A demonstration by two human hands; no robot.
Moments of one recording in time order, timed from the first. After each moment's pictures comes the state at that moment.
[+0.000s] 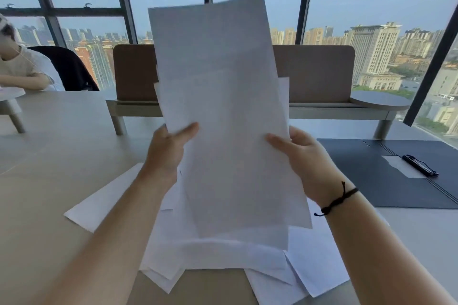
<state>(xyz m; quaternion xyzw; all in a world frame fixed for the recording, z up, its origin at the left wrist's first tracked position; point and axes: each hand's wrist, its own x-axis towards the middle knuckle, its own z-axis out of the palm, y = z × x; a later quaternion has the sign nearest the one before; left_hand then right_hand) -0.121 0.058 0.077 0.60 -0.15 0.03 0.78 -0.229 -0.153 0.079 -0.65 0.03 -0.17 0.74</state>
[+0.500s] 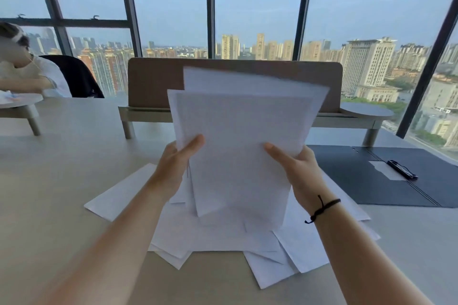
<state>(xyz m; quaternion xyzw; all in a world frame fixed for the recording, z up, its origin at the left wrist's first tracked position) -0.153 0.084 0.068 0.62 -0.21 -0.02 0.76 -0.263 -0.134 0.073 -0.64 0.04 -0.25 0.73</state>
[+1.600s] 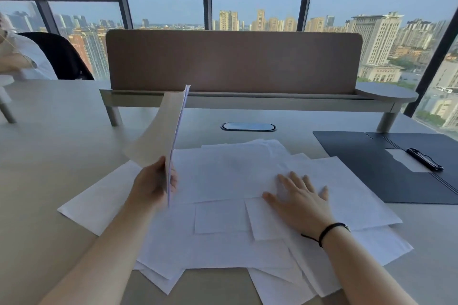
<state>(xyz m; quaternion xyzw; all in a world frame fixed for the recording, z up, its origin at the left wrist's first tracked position) -0.079 0.102 -0.015 0.57 0.03 -0.16 0.81 -0.221 -0.184 -0.045 -0.97 0.20 0.00 0.13</state>
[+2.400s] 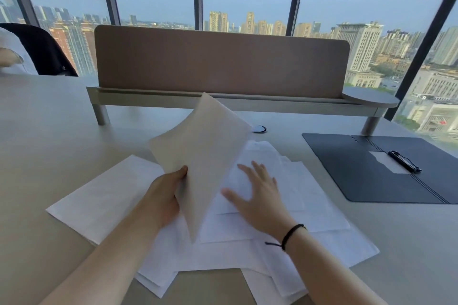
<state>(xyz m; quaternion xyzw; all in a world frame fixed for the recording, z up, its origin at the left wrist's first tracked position) -0.100 0.064 -0.027 0.51 0.04 -0.24 0.83 -0.204 -0.124 -0.031 -0.94 0.11 -0.12 0.29</state>
